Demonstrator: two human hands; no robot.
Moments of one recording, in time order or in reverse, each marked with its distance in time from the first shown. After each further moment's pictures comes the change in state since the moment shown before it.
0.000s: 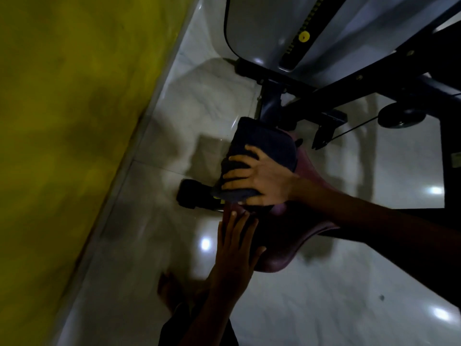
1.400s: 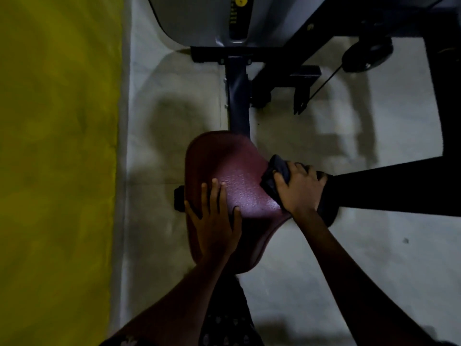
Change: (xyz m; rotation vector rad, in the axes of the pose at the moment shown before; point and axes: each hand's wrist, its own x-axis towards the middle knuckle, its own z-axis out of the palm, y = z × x) left_hand 0.090 0.041 0.009 0.358 -0.150 -0.022; right_hand -0.136 -0.021 0.029 0.337 0.184 1.590
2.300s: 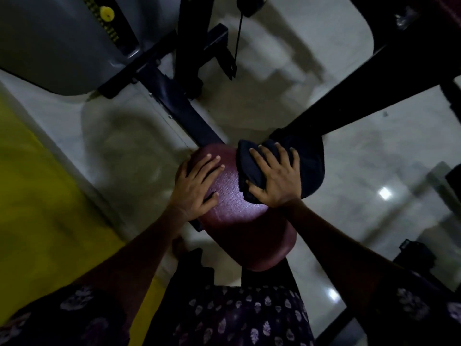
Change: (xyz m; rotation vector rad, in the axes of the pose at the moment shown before) left_hand 0.200 -0.063 -0.019 -0.051 -0.408 1.238; right_hand -0.036 -0.057 0.019 0.024 0.134 0.174
